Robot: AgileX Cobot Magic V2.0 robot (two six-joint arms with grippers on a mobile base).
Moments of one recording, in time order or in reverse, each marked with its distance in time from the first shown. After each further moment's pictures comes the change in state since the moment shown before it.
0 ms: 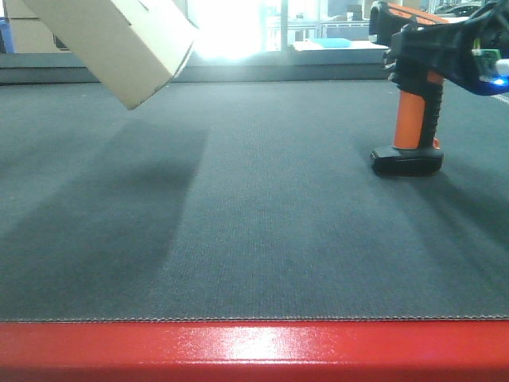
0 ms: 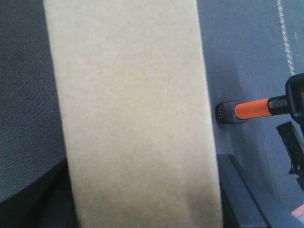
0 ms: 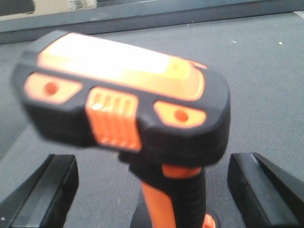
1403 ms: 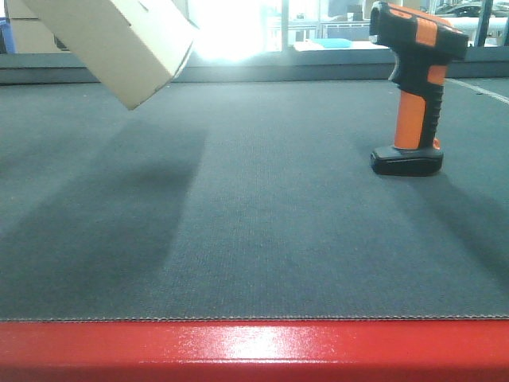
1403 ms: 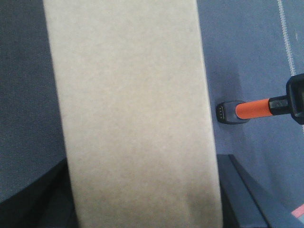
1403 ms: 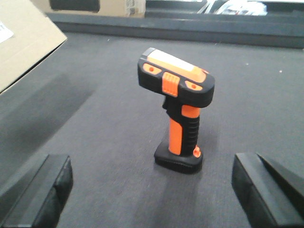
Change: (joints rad) left arm 0.000 0.000 0.000 0.000 0.000 -0.002; right arm -0.003 -0.940 0.293 -0.211 0.623 0.000
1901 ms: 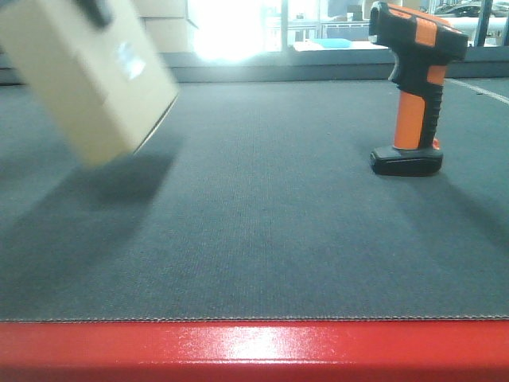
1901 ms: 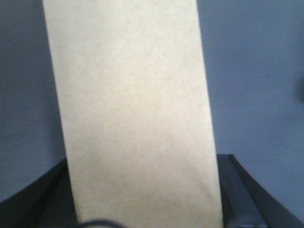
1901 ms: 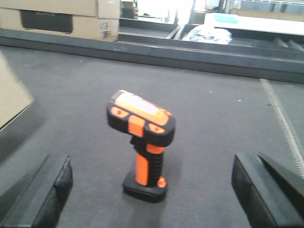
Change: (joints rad) left arm -0.055 0.034 0.002 0.170 -0.002 -0.019; right arm -0.065 -0.043 -0.212 -0.069 0.229 0.000
